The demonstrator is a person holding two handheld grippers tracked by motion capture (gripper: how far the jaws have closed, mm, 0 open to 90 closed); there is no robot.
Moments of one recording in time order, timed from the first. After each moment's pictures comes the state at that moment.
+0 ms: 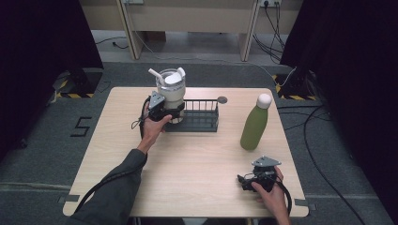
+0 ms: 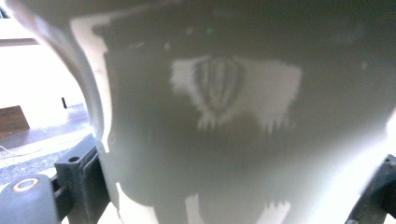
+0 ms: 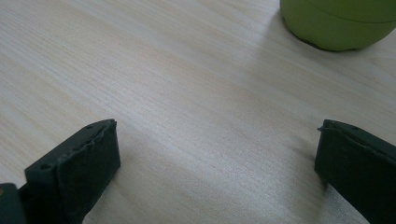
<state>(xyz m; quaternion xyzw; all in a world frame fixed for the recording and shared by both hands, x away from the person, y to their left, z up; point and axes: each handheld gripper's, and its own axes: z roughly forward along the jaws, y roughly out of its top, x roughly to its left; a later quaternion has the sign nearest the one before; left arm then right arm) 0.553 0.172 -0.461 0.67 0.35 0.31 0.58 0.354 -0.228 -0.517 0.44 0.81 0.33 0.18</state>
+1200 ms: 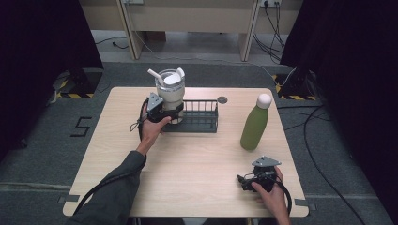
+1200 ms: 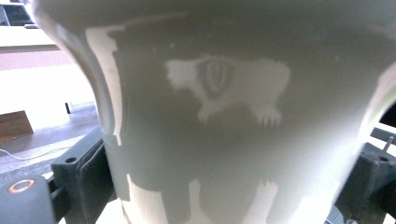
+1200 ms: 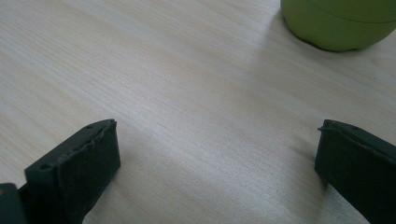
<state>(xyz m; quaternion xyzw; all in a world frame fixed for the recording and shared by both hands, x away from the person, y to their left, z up) 0.544 0.173 -0.462 0.65 0.36 0.30 0.59 0.354 -0.228 -0.517 0.44 0.82 0.33 0.18</state>
